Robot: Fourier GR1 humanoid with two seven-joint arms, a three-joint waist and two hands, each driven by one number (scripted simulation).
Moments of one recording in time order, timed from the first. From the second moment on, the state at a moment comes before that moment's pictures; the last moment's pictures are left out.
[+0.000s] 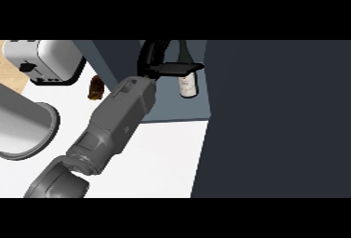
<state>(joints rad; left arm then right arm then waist) -1.18 0.00 -0.07 -0.23 0.50 0.12 -0.59 0.45 -0.51 0.50 -2.52 -0.05 -0.29 0.00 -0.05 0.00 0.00</state>
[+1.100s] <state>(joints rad) -0.64 0.01 -0.37 -0.86 0.62 0.08 -0.48 0.47 -0.51 0.47 -2.52 -0.04 -0.32 0.01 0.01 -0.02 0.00</state>
